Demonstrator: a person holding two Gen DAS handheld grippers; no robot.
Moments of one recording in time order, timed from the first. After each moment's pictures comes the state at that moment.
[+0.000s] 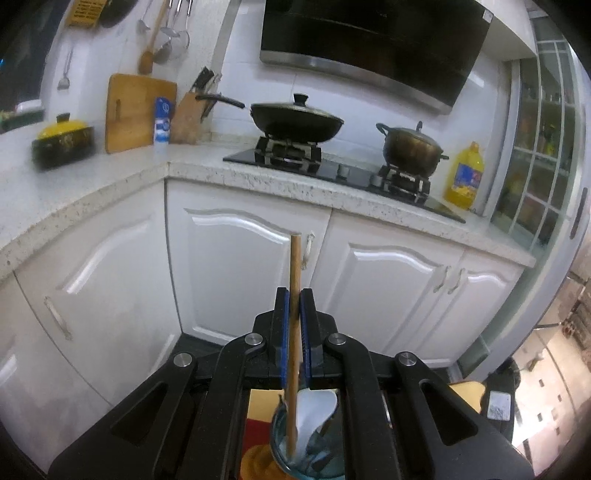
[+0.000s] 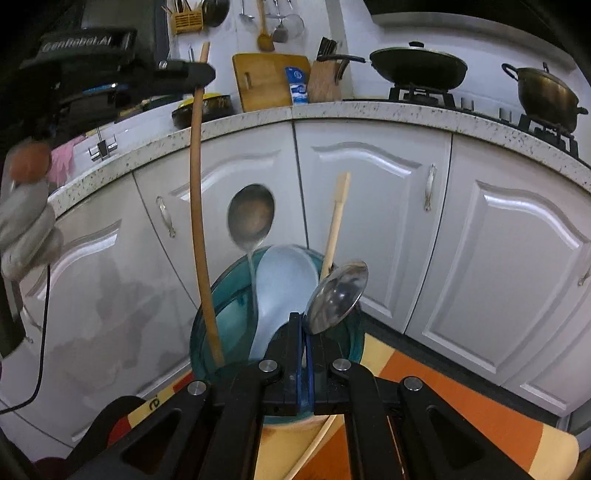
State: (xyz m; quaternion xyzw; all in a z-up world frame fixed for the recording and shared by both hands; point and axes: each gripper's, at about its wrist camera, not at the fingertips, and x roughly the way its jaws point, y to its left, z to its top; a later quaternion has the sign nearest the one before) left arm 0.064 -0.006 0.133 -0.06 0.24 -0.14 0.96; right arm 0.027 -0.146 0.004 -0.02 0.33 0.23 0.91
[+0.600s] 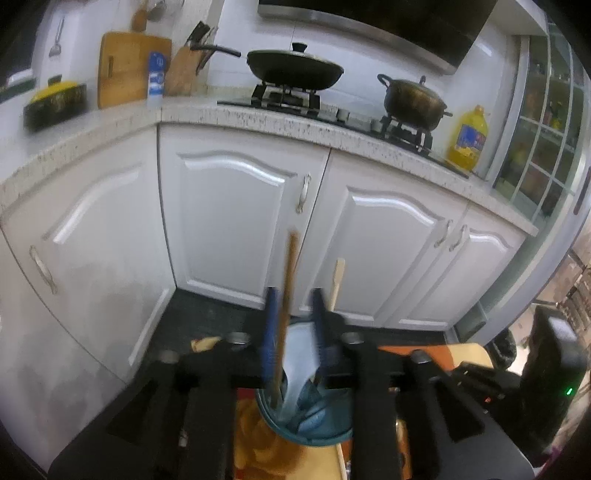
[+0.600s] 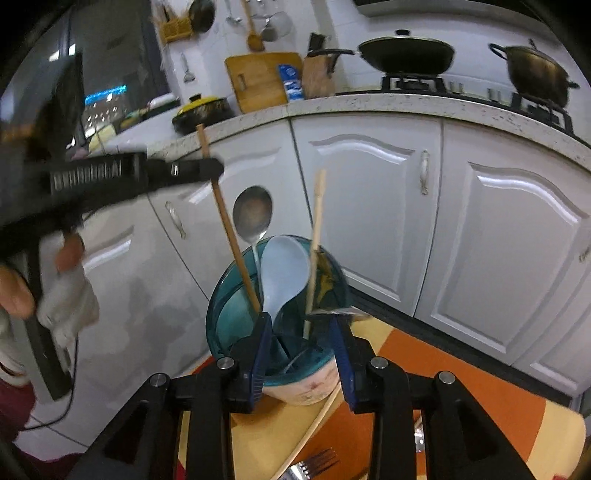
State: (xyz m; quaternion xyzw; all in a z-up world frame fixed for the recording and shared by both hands) left arm 0.056 -0.027 0.078 -0.06 0.33 -0.15 0.93; right arm 0.009 -0.177 0.016 0.02 0.35 0.24 0.91
